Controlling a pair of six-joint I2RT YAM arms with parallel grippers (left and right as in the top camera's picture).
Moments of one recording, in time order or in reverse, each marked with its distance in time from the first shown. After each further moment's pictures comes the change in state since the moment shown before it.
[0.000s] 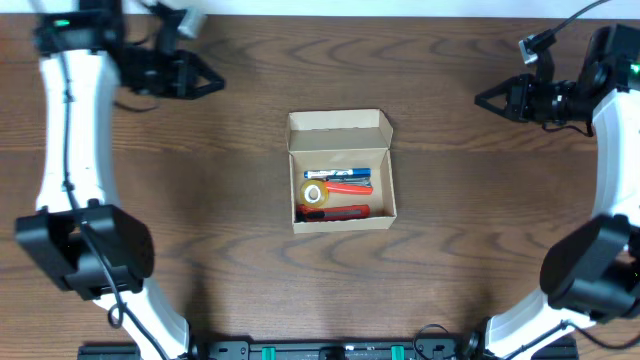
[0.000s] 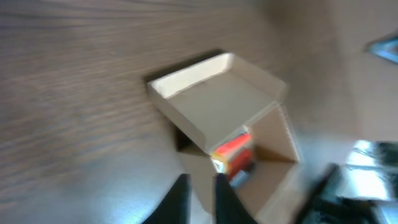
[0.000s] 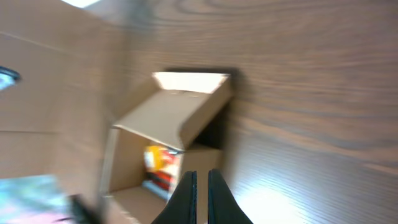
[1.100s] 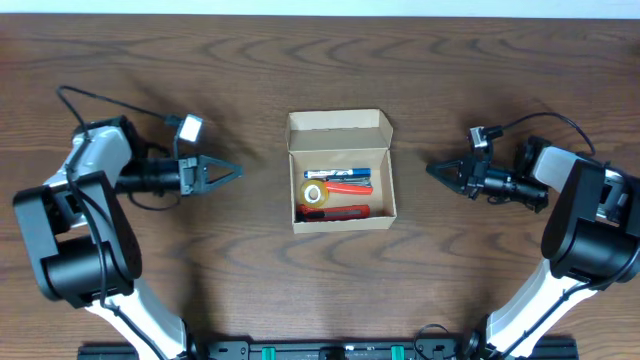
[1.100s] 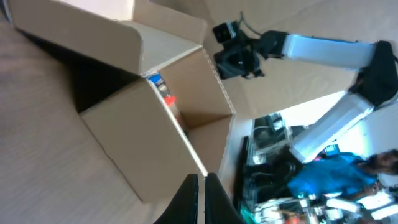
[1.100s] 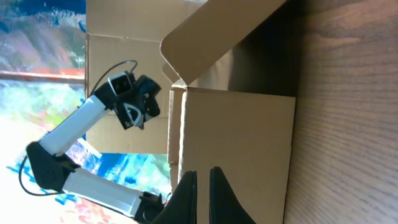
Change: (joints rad) left arm 0.099 -0.014 -0.806 0.065 0.484 0.689; right arm -0.012 0.185 -0.638 0.323 -0.519 -0.150
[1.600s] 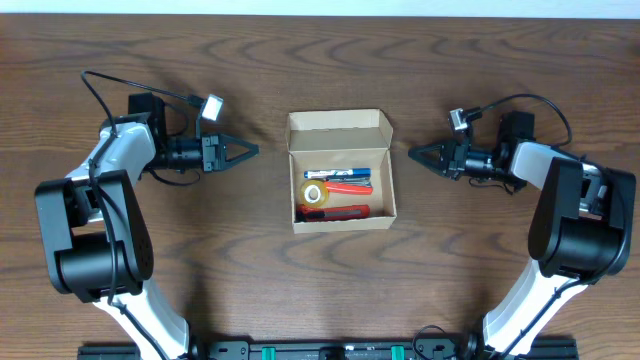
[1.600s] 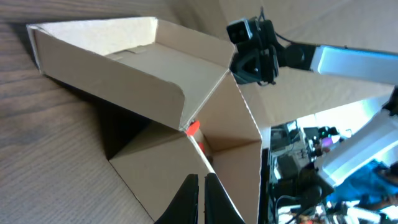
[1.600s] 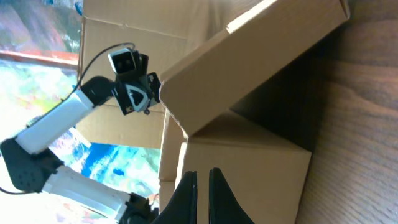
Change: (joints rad) left arm -0.098 0.005 -0.002 0.529 -0.003 -0.538; right arm 0.114 0.000 -0.003 0.442 -0.011 0.370
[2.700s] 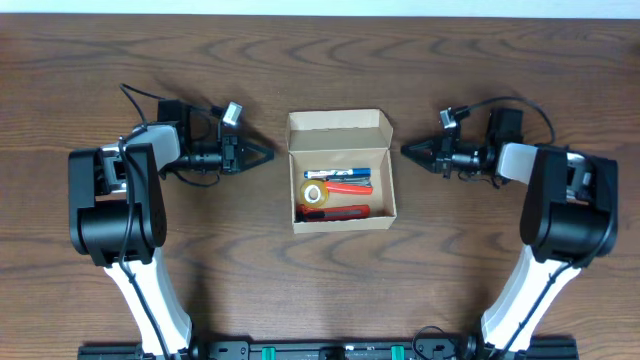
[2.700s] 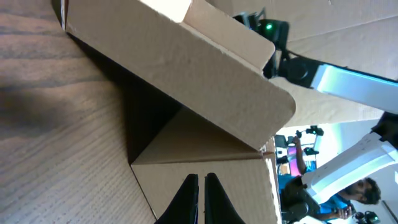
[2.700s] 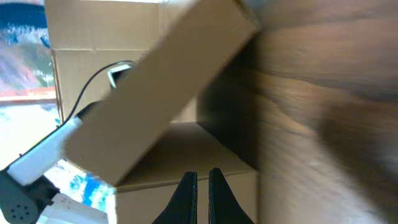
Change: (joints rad) left arm -0.067 0.188 0.000 0.233 0.023 -0.269; right arm 0.040 0.109 0.000 0.274 0.109 0.345
